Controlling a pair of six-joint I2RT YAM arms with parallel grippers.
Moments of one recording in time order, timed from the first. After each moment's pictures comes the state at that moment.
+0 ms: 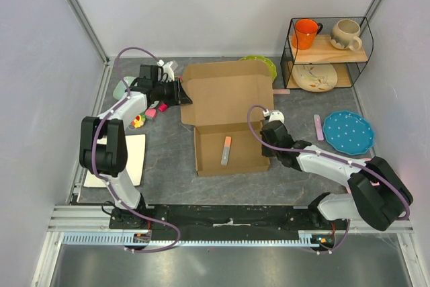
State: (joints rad) left arm -0.13 1.77 1.26 -0.26 0.60 -0.22; right arm 0.63 1.31 0.57 -0.08 0.26 0.44
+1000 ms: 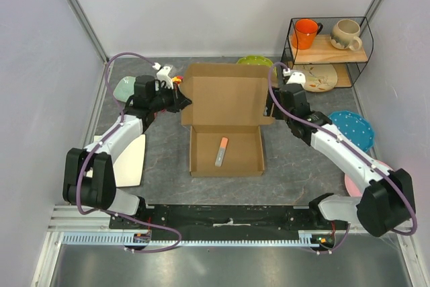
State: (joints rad) left arm -0.20 1.45 0.93 0.04 0.52 -0.21; right arm 0.45 1.25 0.96 -0.29 0.33 0.39
